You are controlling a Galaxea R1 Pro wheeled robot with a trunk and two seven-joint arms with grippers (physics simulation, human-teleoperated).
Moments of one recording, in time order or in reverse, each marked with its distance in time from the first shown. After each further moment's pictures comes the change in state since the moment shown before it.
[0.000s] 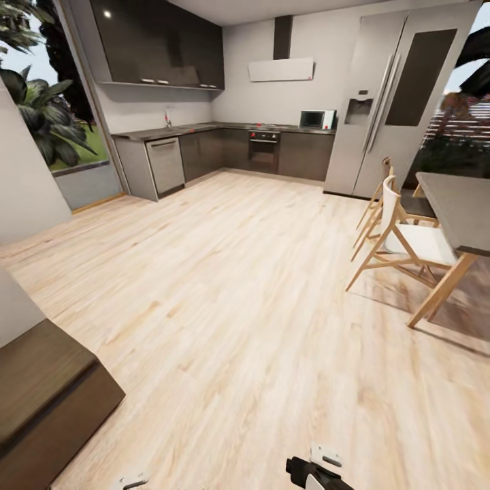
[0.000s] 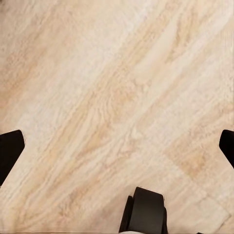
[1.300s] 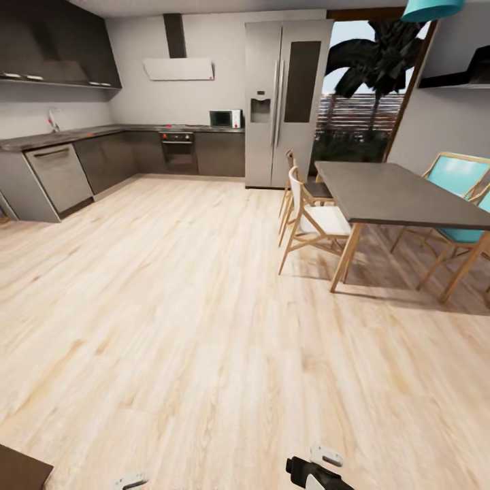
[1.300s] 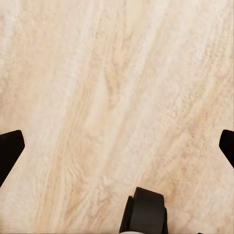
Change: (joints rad) left arm 0.000 0.001 0.000 0.000 0.000 0.000 0.000; right arm 0.000 0.000 -0.002 0.000 0.001 -0.001 0.000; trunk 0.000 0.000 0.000
